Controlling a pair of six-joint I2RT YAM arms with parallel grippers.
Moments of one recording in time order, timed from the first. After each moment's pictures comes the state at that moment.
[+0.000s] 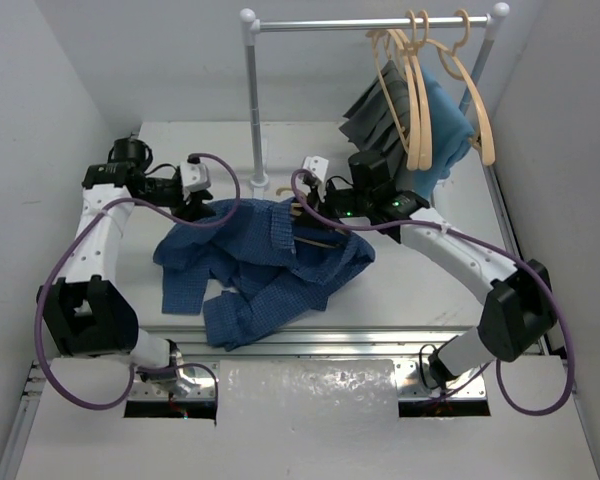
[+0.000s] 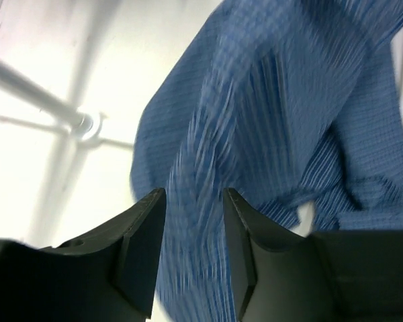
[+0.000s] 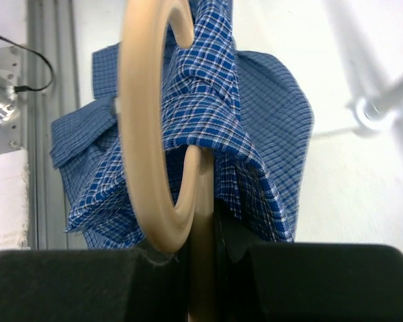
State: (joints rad) left arm 0.13 1.46 1.40 -1.10 1.01 1.30; right arm 0.59 1.53 1.19 -0.17 -0.68 -0.35
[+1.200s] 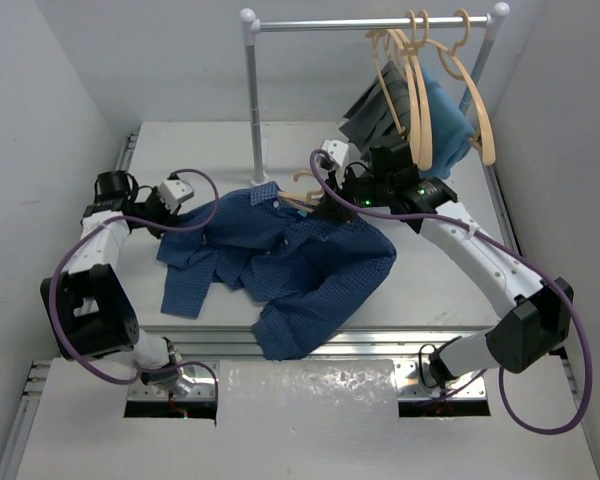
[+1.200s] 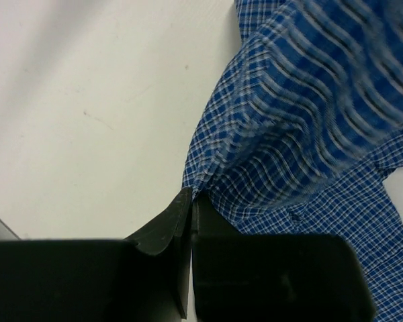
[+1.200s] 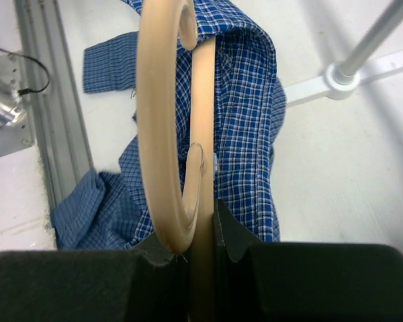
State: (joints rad) left arm 0.33 1.47 1.04 -0.57 0.64 1.05; right arm 0.50 1.43 1.30 -0.45 -0.66 -0.34
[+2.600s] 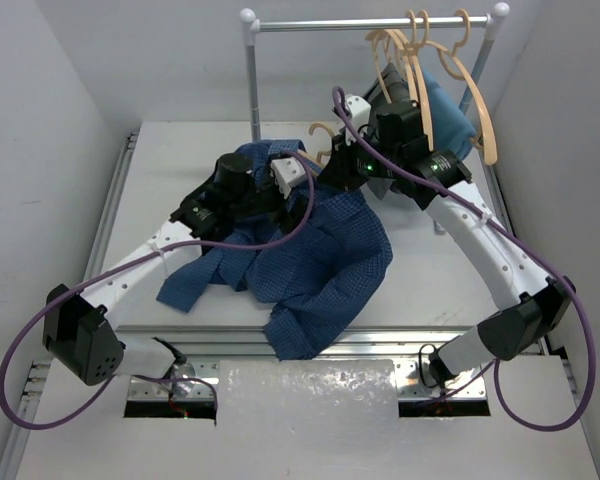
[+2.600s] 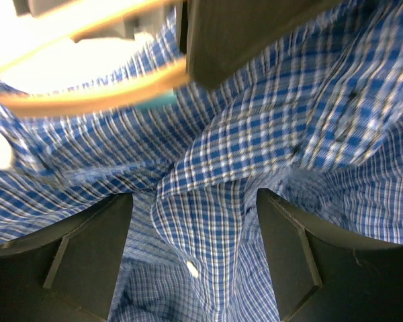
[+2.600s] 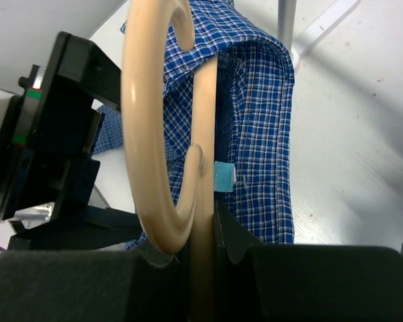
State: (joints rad) left arm -0.56 1.34 1.16 -0.18 0.41 0.27; right arm 0.49 1.51 1.63 -0.63 -0.40 0.05
